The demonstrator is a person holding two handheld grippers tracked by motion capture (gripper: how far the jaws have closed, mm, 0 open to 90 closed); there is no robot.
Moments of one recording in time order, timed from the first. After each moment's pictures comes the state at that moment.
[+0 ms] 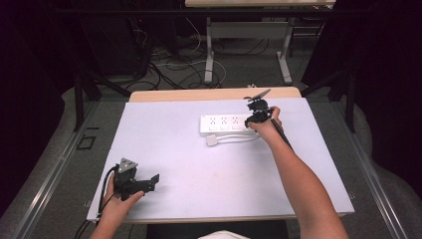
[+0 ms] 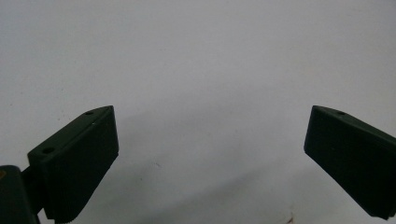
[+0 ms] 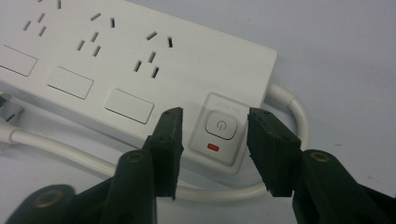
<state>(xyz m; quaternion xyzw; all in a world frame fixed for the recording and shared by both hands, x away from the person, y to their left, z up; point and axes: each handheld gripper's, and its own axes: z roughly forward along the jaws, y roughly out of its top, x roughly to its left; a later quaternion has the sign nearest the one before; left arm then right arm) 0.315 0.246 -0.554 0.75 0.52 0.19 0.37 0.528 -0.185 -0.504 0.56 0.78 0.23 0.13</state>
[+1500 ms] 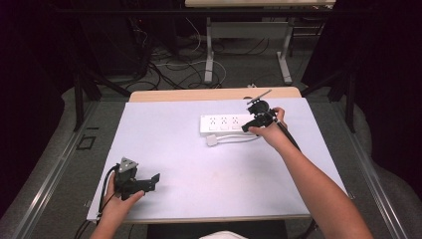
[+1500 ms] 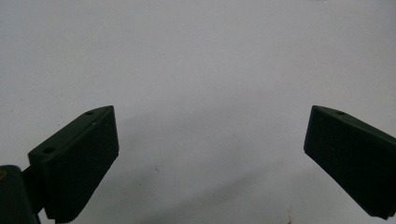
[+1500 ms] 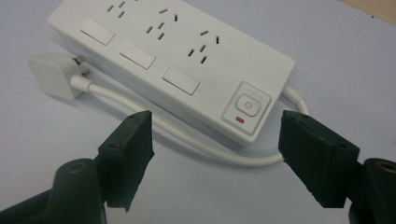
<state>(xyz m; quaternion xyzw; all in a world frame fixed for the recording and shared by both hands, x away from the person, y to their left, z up) 0.315 0.245 -0.552 0.75 0.51 0.19 0.37 0.489 -0.183 -0.472 0.47 0.83 0.25 0.16</state>
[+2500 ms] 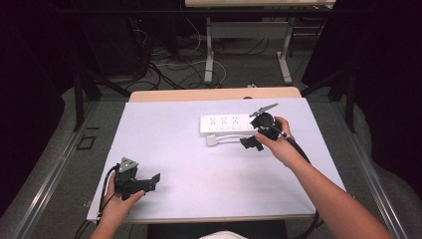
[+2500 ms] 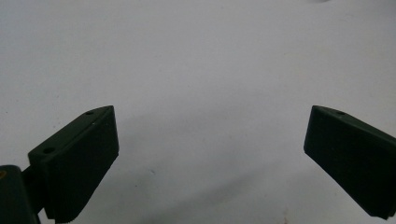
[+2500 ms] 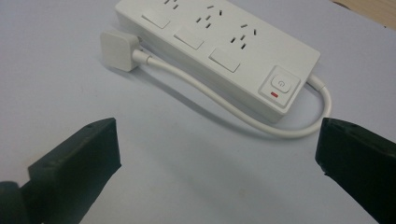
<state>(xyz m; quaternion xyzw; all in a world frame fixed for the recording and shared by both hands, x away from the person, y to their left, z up) 0.315 0.245 -0.551 0.76 0.51 0.18 0.37 0.430 -0.186 -0.465 0.43 0.84 0.29 0.18</state>
